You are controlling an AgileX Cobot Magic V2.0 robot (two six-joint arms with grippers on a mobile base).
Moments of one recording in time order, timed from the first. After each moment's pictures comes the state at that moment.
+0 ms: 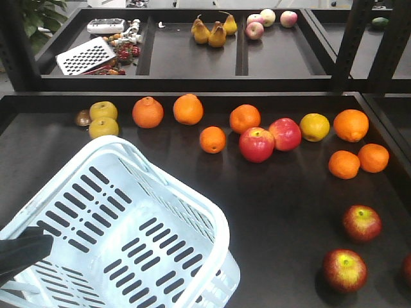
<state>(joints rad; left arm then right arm) -0.36 0.66 -0.72 -0.51 0.81 0.44 0.01 -0.01 0.03 0.03 0.11 -0.09</state>
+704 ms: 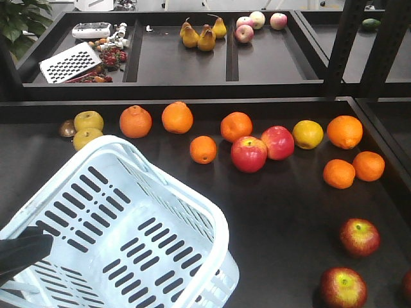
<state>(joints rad) -0.36 0.66 -0.72 -0.51 0.81 0.44 0.01 -0.01 0.03 0.03 0.11 -0.09</state>
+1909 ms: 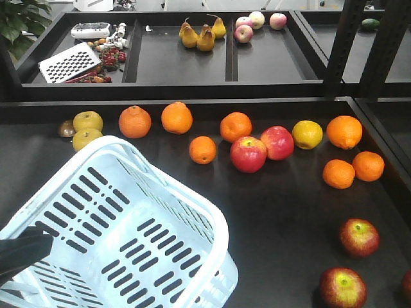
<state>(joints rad) -0.36 0.66 -0.72 -0.51 0.81 0.44 0.01 -0.01 0.03 0.03 0.11 -0.09</state>
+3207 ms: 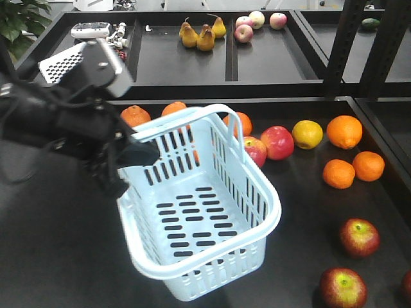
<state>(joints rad) -0.36 1.45 -1.29 -0.71 0.94 1.04 0.01 -0.01 0.03 0.03 0.11 -0.09</state>
